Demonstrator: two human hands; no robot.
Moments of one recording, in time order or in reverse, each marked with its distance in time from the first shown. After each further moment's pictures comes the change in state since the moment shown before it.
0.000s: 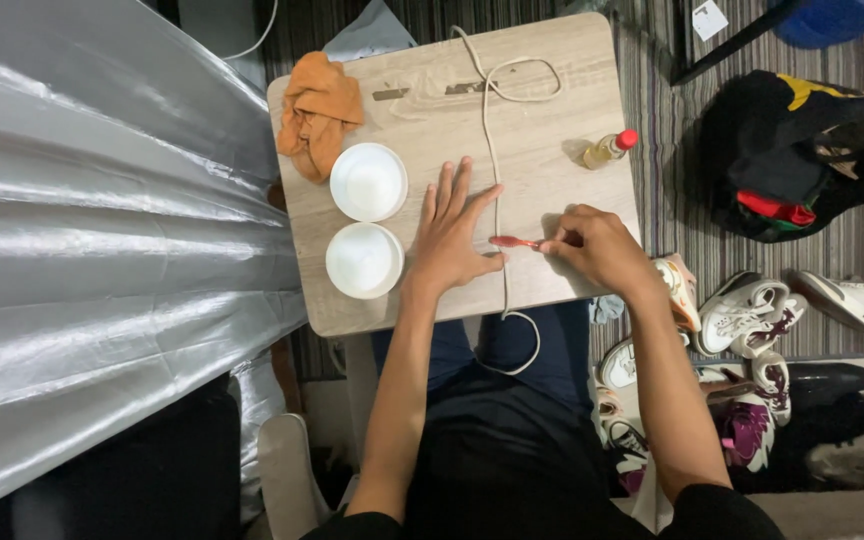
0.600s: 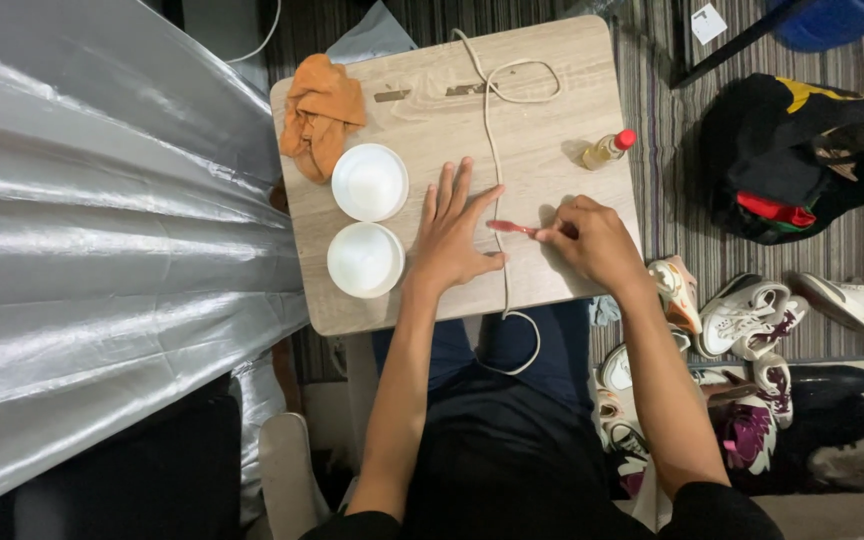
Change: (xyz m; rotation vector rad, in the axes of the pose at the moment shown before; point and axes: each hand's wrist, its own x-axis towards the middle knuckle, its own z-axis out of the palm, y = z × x) left_hand 0.001 0.001 0.001 -0.038 -0.006 -0.008; right_hand 0.008 0.018 0.017 -0.047 0.118 -0.037
